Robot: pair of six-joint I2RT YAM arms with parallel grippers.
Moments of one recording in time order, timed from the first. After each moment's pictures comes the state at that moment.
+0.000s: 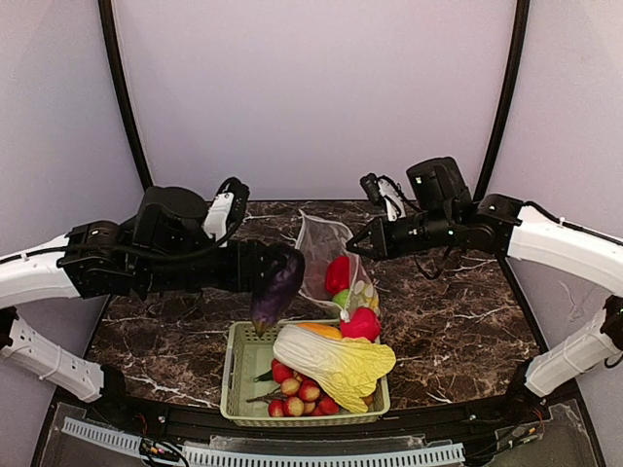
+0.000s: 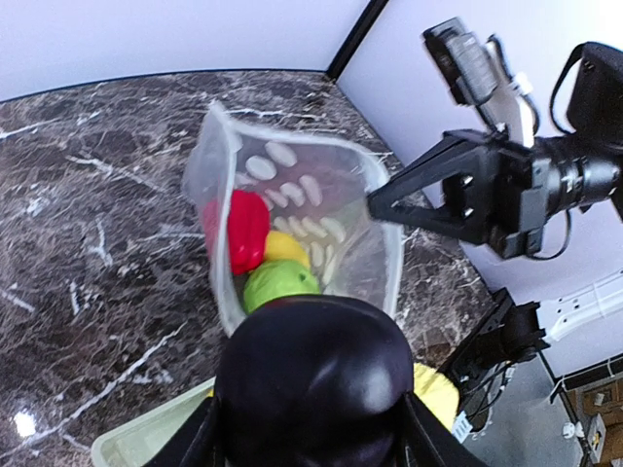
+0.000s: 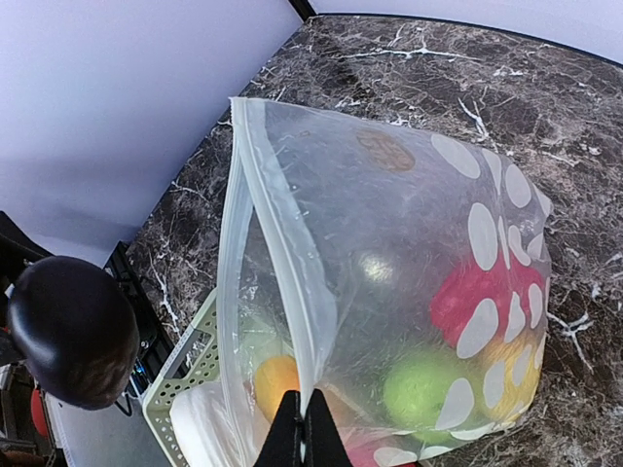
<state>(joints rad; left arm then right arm) -1.20 1.15 1.16 -0.55 -0.32 -0.70 0.85 1.36 1.22 -0.44 -0.25 0.46</state>
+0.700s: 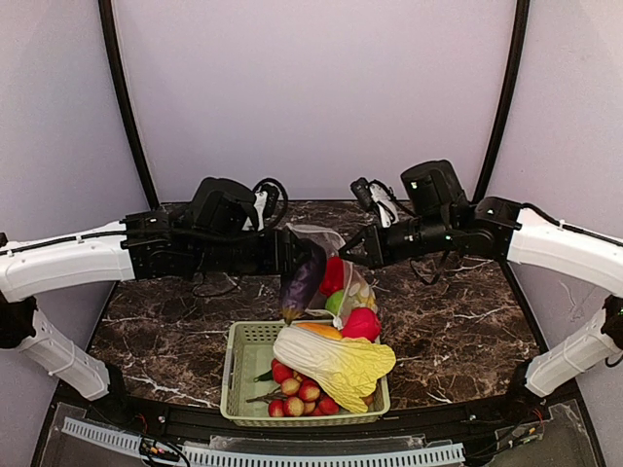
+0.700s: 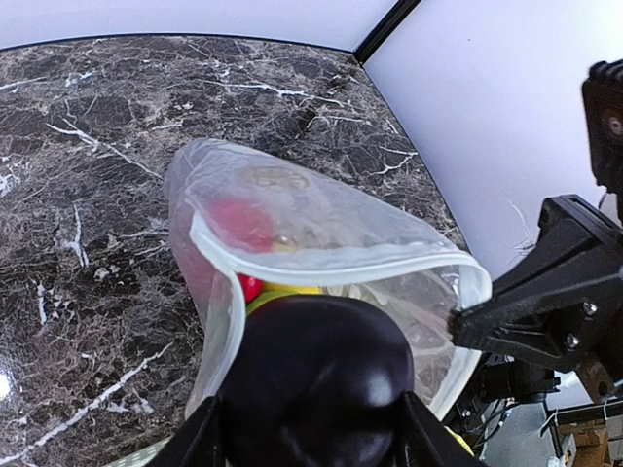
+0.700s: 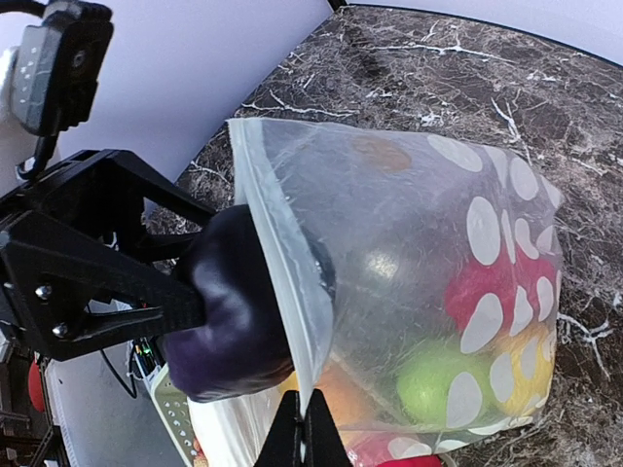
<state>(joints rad) -1.04 1.39 1.24 -0.42 -0.17 -0.74 0.91 1.36 1.22 -0.44 -0.25 0.44</state>
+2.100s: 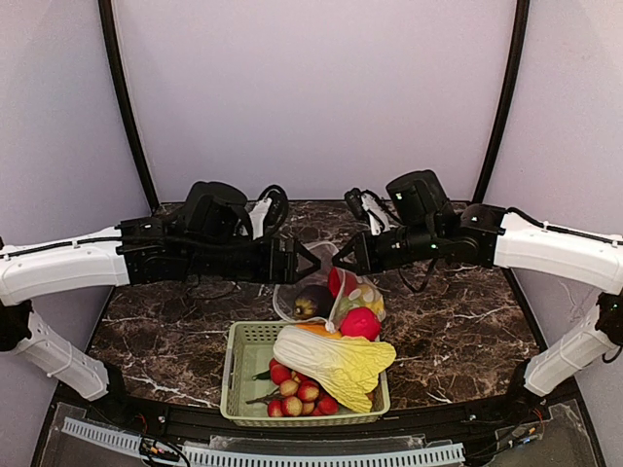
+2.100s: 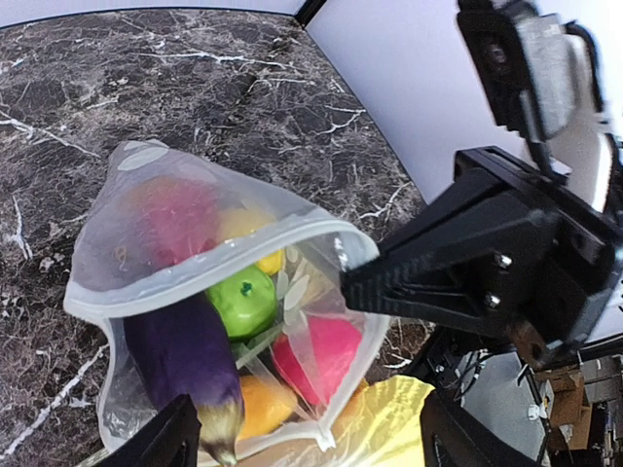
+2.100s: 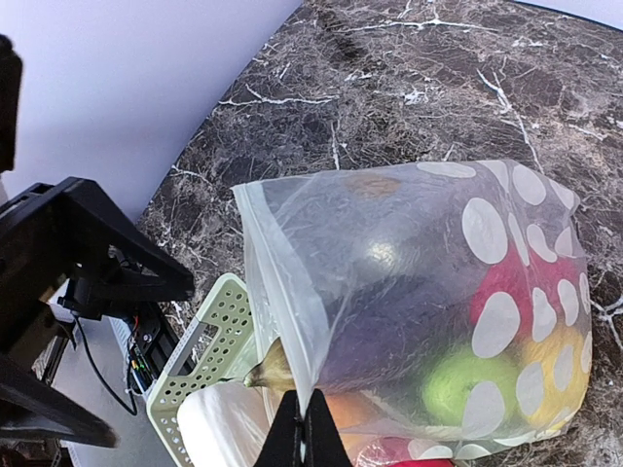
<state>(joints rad) -1.03 1.39 1.19 -0.35 0.02 -0.69 0.94 1.41 1.20 -0.40 -0.20 0.53</state>
